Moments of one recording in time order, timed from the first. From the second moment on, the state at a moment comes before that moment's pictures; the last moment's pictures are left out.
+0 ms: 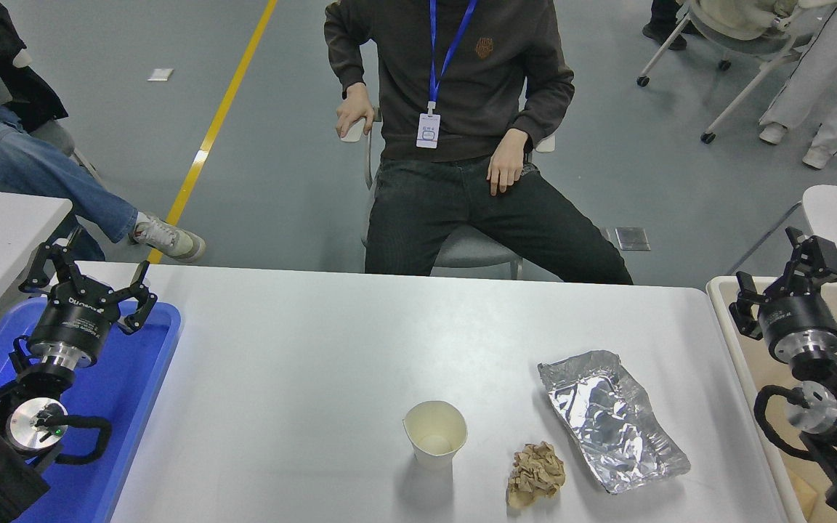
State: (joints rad) left arm -0.55 0.46 -0.59 -0.39 -0.23 -0.70 -0.59; right arm 0.48 -0.43 0.94 0.67 -0.27 -0.03 0.48
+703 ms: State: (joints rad) left arm -0.55 0.46 -0.59 -0.39 -0.23 -0.70 -0.59; right arm 0.48 -0.43 0.95 0.66 -0.27 -0.03 0.48
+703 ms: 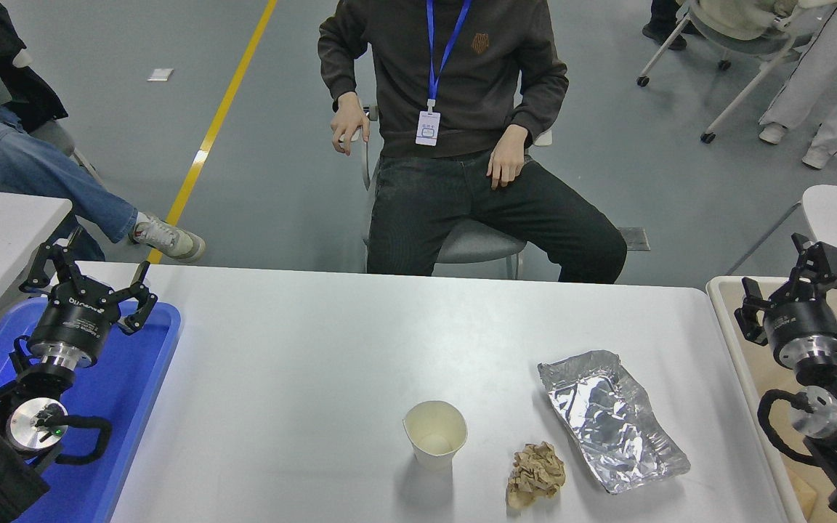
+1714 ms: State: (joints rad) left arm -0.55 0.46 -0.59 -0.39 -0.23 -0.70 -0.59; right arm 0.57 -0.47 0.84 0.65 -0.27 0.08 0.48
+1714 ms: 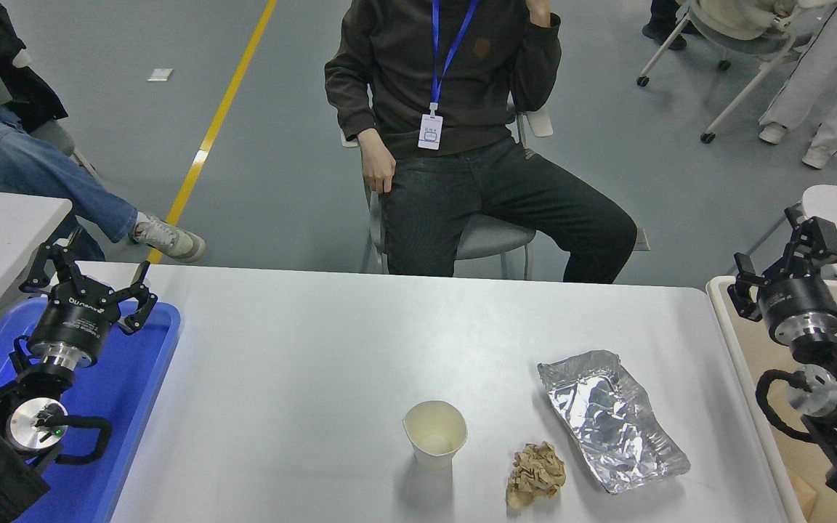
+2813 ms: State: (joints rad) left arm -0.55 0.46 -0.59 -0.39 -0.23 -0.70 -0.59; right arm 1.55 -0.37 -0.36 0.66 -0.93 0.50 0.49
